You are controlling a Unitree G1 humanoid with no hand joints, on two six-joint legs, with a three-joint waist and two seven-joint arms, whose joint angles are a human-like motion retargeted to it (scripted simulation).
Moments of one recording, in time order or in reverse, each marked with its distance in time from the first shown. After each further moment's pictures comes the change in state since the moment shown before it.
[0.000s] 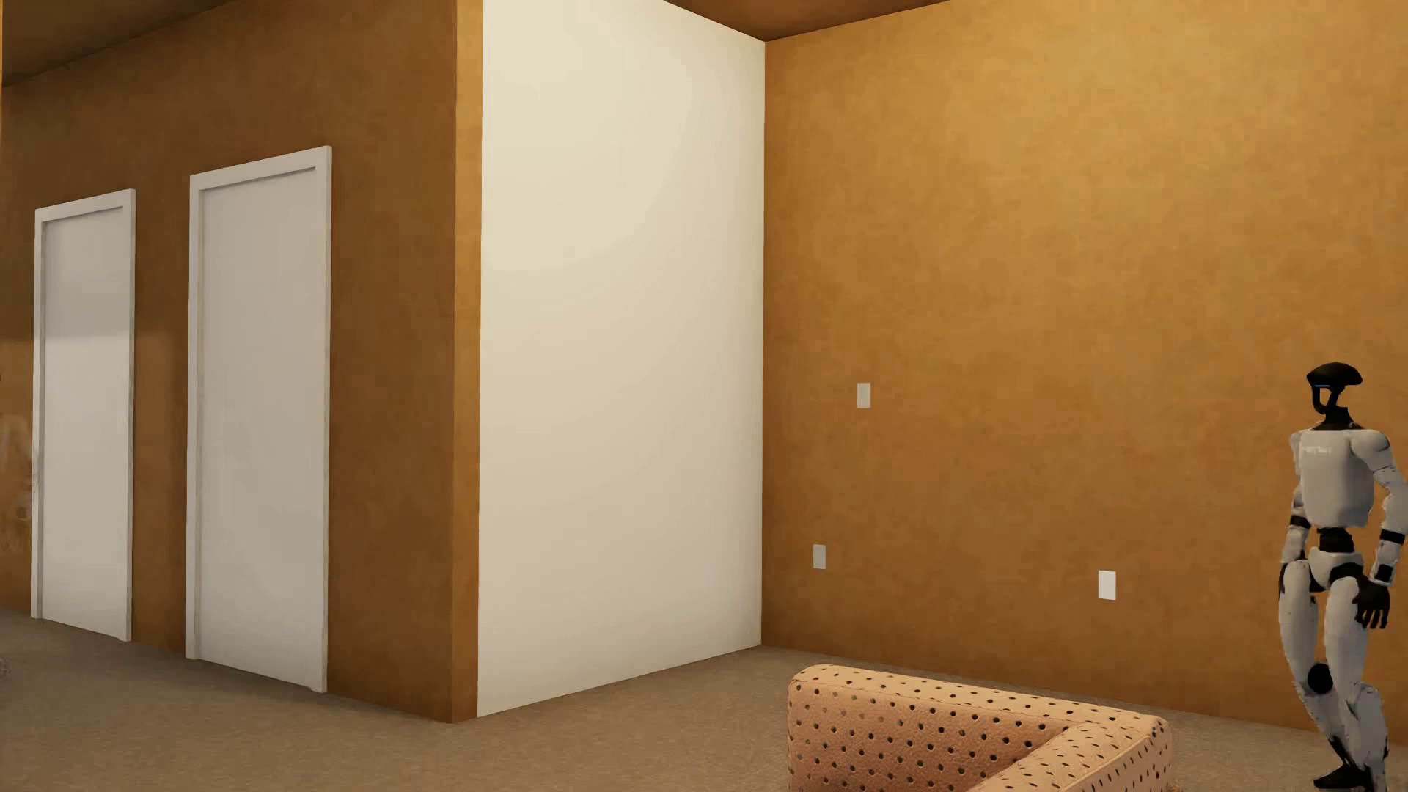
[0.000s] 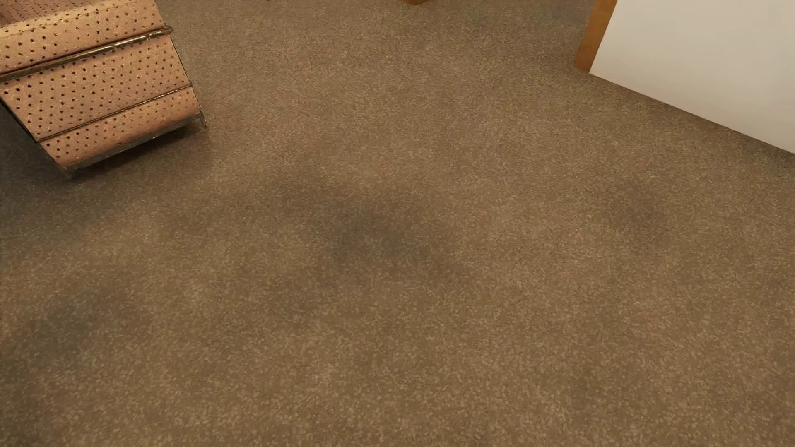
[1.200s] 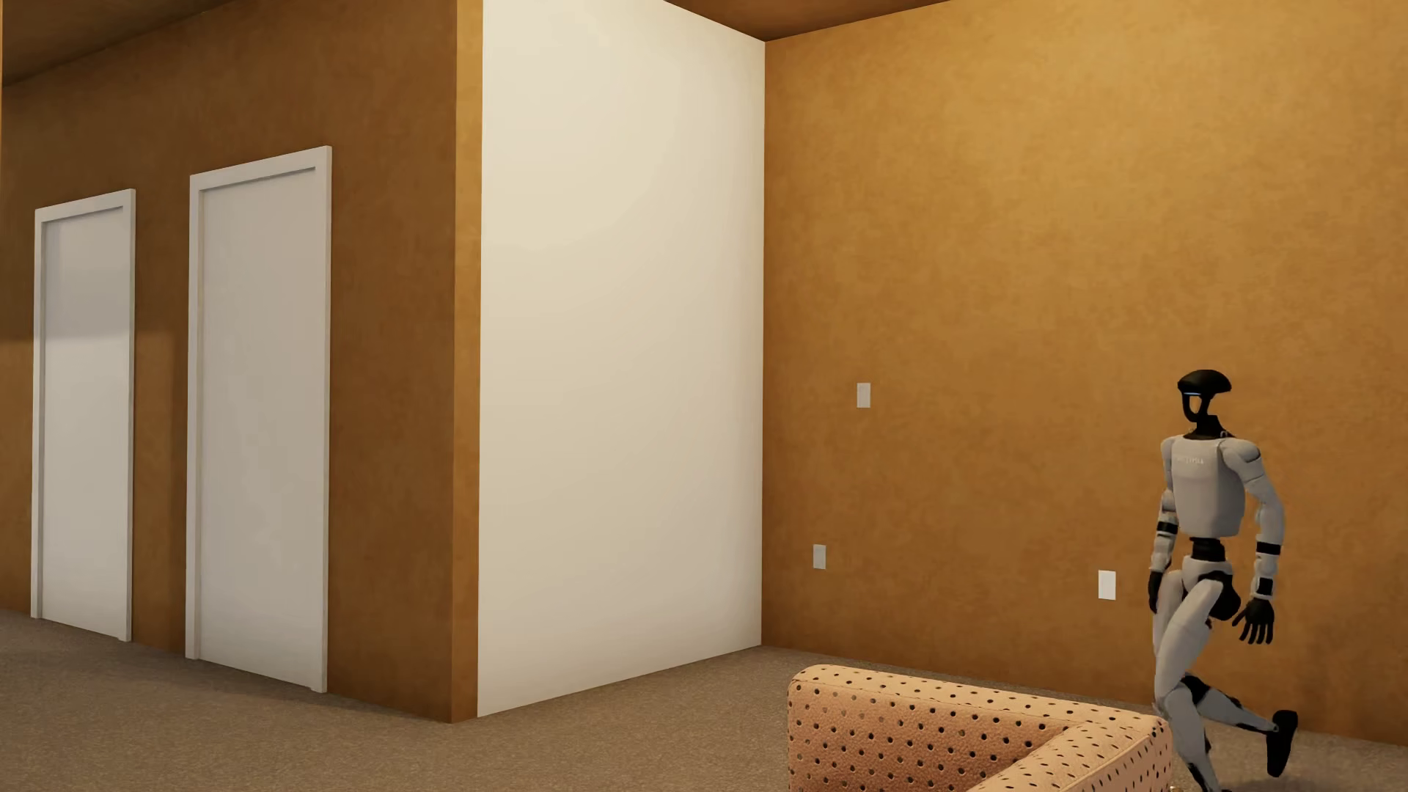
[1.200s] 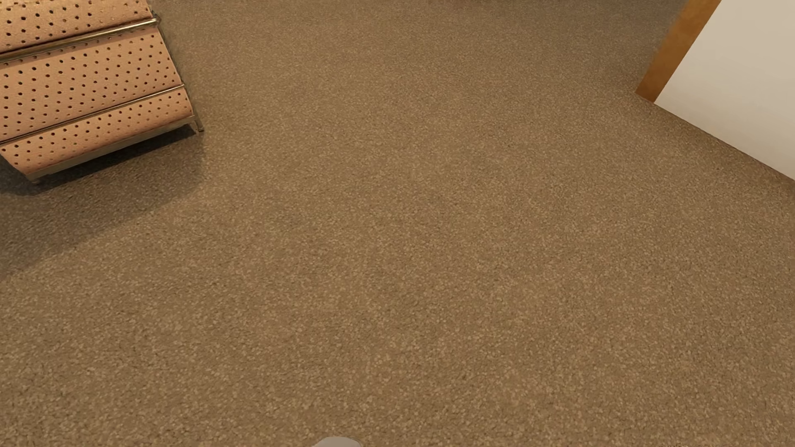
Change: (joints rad) body -0.371 0.078 0.149 -0.087 -0.121 -0.070 0.000 0.000 0.135 0.702 0.703 -0.028 -0.080 -0.318 0.498 0.040 -0.025 0.000 0.000 0.076 0.100 0.077 -0.013 0.000 0.000 0.000 0.000 0.000 0.000
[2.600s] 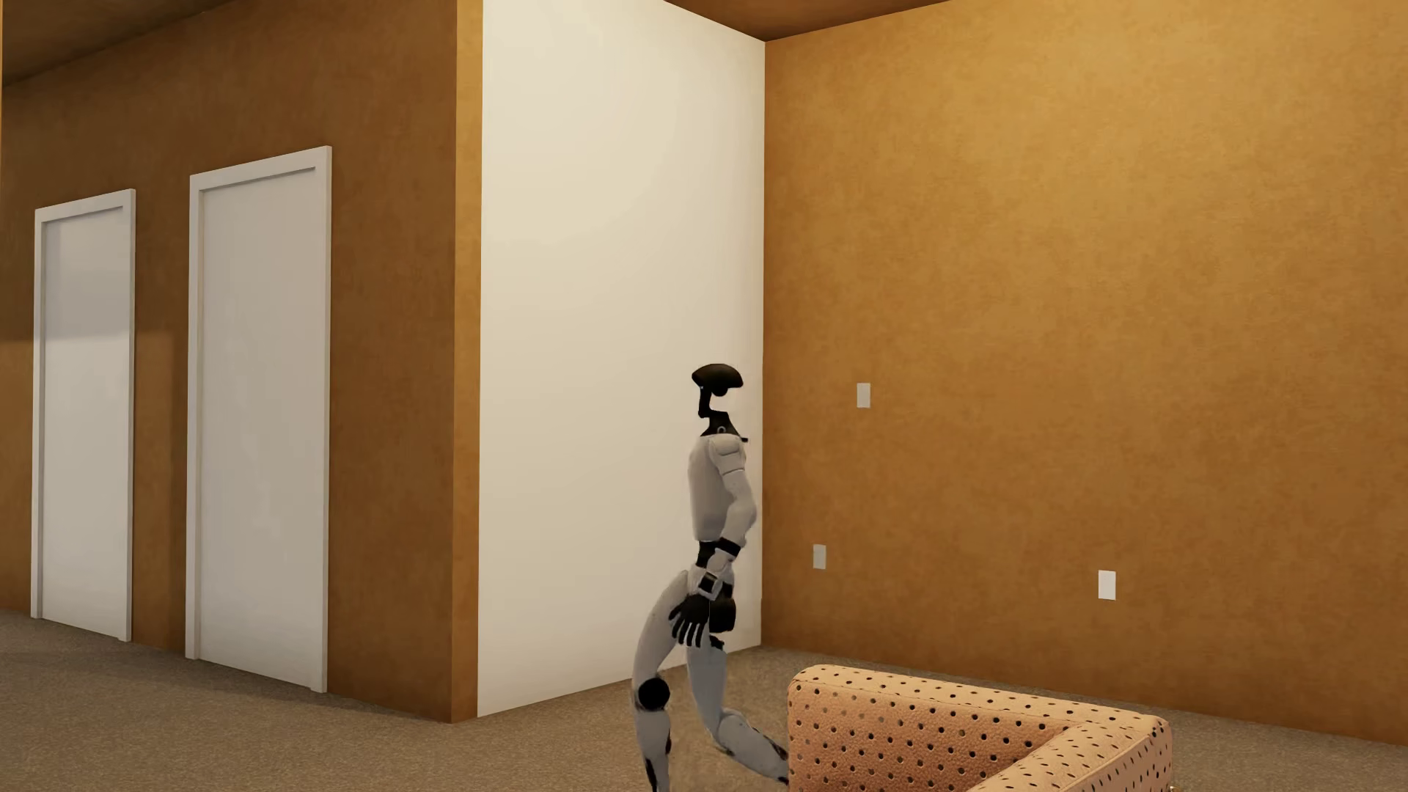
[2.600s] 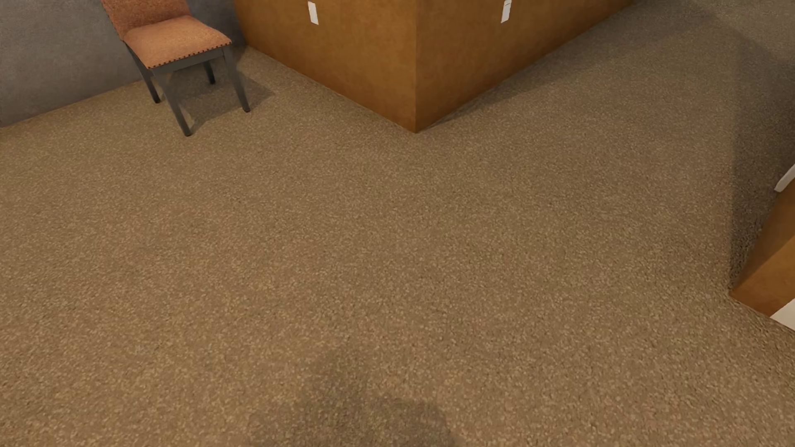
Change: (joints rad) body 0.552 -0.421 -0.284 0.112 0.149 0.113 0.000 0.000 -0.041 0.017 -0.572 -0.028 0.162 0.332 0.098 0.060 -0.037 0.000 0.000 0.148 0.008 -0.200 0.046 0.000 0.000 0.000 0.000 0.000 0.000
